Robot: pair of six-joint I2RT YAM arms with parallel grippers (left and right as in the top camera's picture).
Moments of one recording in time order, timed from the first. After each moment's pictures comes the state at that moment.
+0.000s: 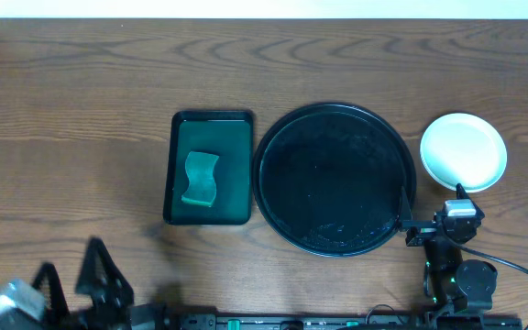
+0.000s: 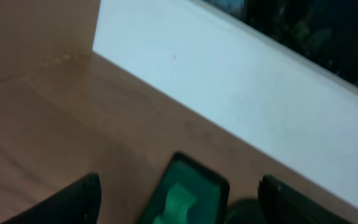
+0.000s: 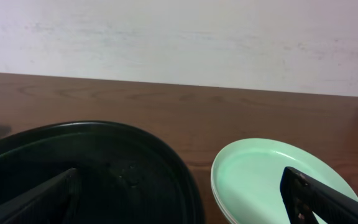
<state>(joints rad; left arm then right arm) 0.20 0.30 1.27 -1.18 -0.02 -0.44 0.01 0.01 0.01 -0.07 -0.04 -0.03</state>
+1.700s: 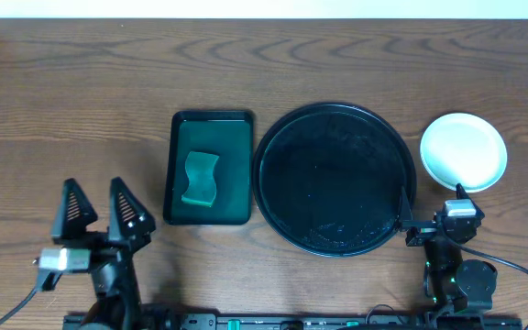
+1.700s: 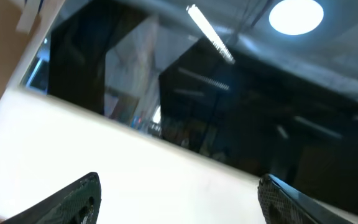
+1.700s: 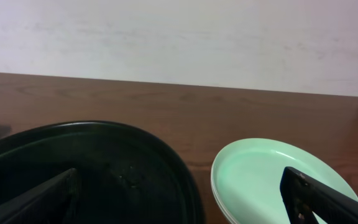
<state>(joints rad) 0.08 0.01 0.19 0.39 -0.04 -0.44 0.01 0.01 0.01 -0.07 -0.04 -0.03</state>
